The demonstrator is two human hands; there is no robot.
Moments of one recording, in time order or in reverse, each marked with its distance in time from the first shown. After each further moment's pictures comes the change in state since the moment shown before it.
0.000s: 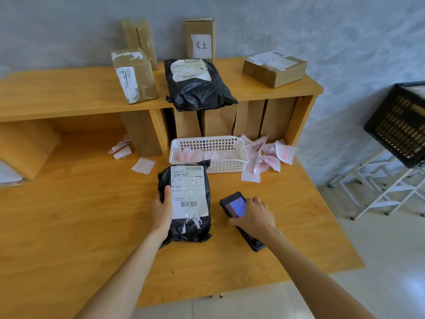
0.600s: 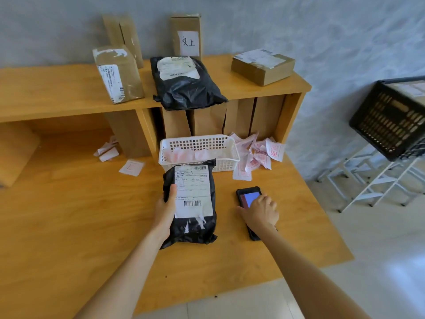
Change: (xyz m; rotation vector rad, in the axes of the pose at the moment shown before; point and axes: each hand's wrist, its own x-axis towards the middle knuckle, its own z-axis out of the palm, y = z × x) left_hand -0.004 0.008 0.022 -0.039 -0.188 -0.070; right_hand 0.020 0.021 0.011 -0.026 0.081 0.368
